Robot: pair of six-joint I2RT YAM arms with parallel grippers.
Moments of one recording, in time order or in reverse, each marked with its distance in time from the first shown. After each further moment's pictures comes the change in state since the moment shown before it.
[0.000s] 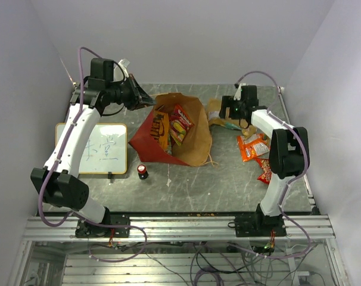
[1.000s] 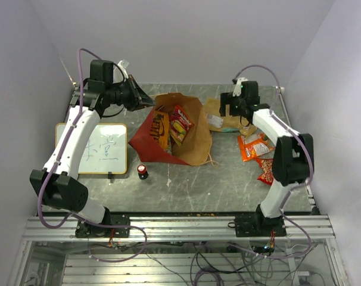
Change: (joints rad) left arm 0.001 -0.023 -0.036 0.017 -0.013 -0.003; right arm 0.042 -0.032 -0.027 -0.051 0.083 -0.178
